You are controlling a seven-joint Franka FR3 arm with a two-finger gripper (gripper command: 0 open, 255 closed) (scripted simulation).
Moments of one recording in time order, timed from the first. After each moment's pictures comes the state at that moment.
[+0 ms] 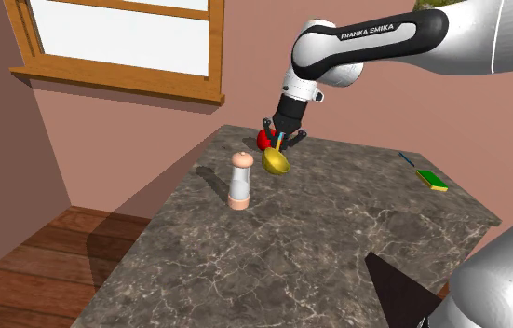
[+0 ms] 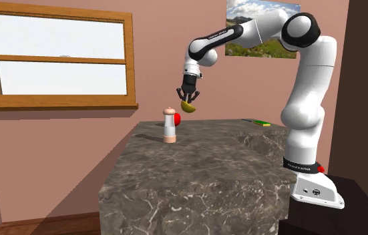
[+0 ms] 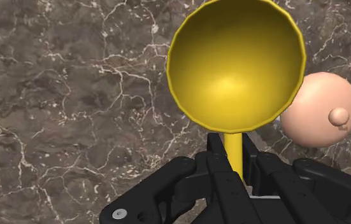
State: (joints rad) arm -0.37 -0.12 0.36 -1.98 0.22 1.93 0.78
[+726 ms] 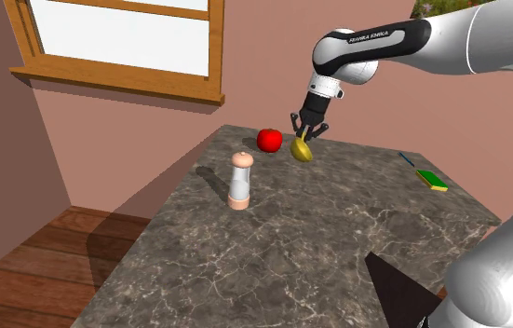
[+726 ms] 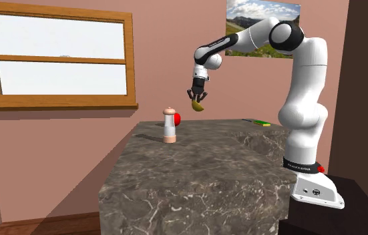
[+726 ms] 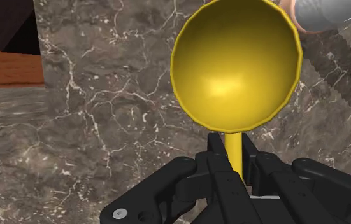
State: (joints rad) arm -0.48 -0.01 0.24 -1.86 0.19 1.87 0.56
